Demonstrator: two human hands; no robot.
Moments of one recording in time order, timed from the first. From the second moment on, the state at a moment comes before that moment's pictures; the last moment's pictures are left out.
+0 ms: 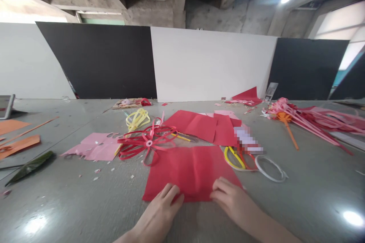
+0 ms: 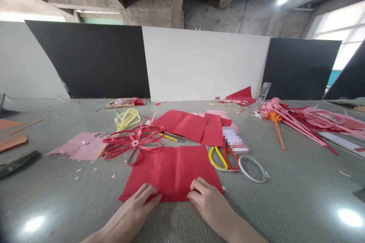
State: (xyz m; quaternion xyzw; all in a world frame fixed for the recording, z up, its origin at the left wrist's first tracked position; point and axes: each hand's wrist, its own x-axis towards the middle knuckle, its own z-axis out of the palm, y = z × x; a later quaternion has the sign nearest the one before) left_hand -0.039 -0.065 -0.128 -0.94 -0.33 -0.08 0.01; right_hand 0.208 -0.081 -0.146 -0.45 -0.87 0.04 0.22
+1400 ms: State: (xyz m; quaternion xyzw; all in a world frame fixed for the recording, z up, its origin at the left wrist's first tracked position) left_hand -0.113 -0.050 -0.106 -0.91 -0.37 -0.11 -0.16; right_hand 0.200 -0.088 -0.161 -0.45 -0.85 -0.22 0.17
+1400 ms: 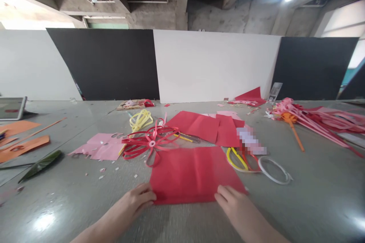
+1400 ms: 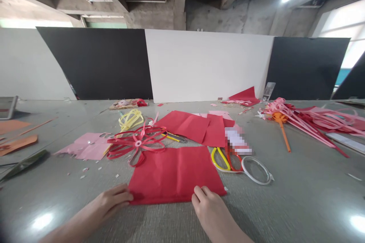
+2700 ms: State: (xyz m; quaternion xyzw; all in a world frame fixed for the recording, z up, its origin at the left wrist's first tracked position) left_hand -0.016 -0.040 -0.136 -0.96 -0.26 -0.09 0.09; right_hand 0.180 -0.074 -0.149 -0.49 -0.84 0.02 0.22
